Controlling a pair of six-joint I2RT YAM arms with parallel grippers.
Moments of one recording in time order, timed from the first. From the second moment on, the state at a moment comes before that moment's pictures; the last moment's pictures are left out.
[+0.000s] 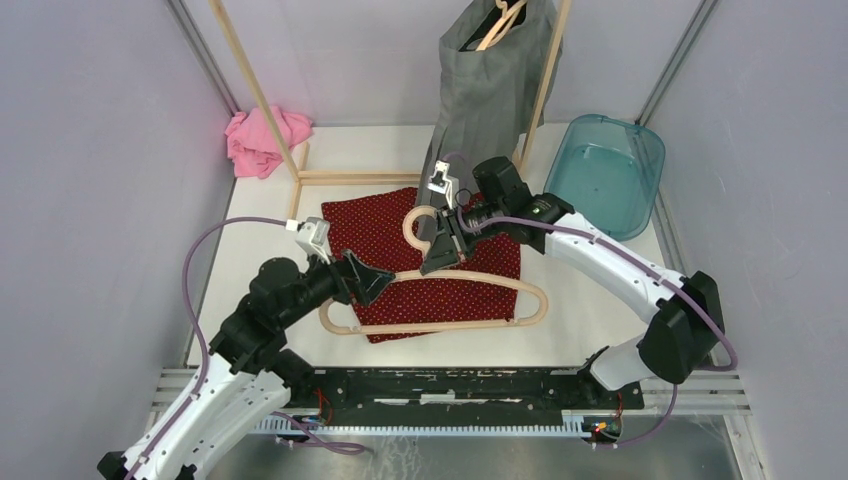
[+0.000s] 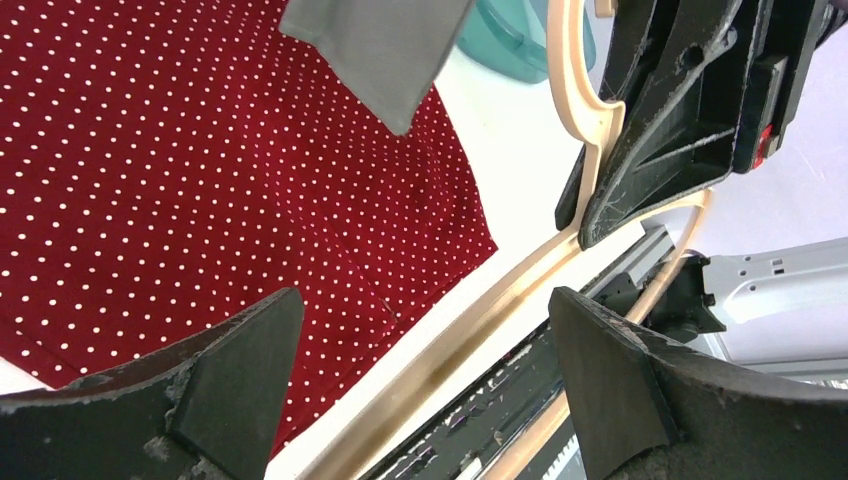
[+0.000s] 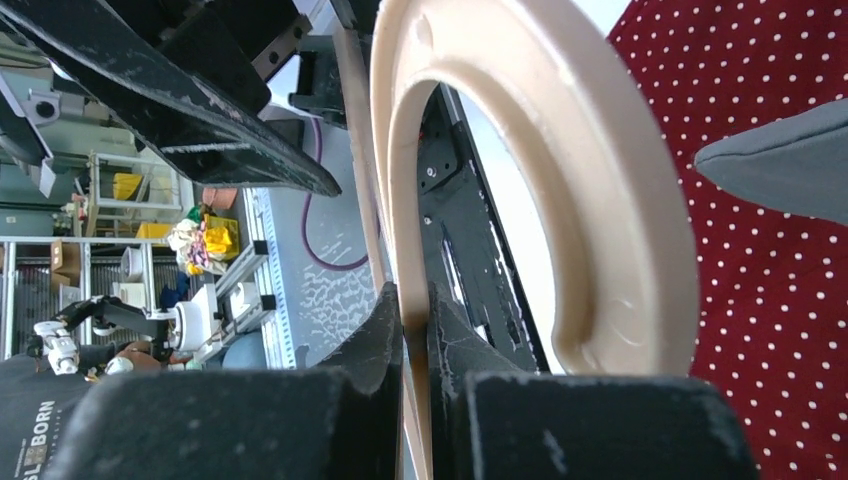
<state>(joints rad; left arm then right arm) -0.60 0.46 0.59 -0.38 0.16 -0.60 0.69 1.48 1.26 -0.45 -0.88 0.38</state>
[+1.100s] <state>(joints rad) -0.60 0.68 0.66 -0.55 -0.23 -0.80 0.69 1.41 1.19 -0.61 -0.57 0.28</state>
